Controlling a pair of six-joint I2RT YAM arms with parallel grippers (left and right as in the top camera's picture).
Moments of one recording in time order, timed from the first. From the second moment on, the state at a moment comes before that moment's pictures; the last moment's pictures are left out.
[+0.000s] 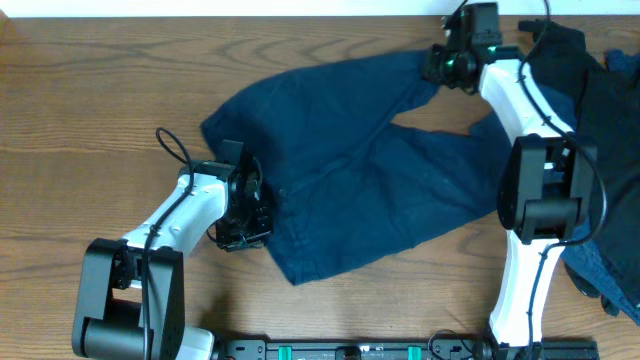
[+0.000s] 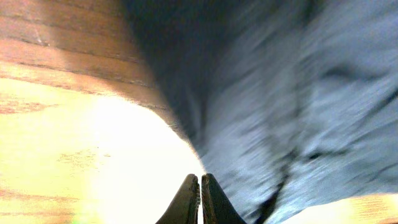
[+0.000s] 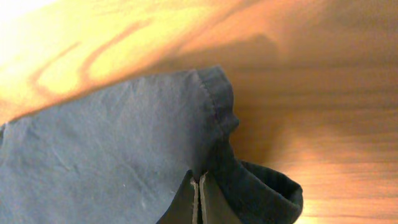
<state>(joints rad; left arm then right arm) -0.19 1.64 0.87 -0.92 0.29 -0.38 0.05 2.29 1.88 -0.55 -0.24 0.31</state>
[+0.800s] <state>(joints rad) -0.19 1.62 0.94 -0.55 0.29 -0.36 0.09 2.16 1.90 -1.19 -0.02 0.12</state>
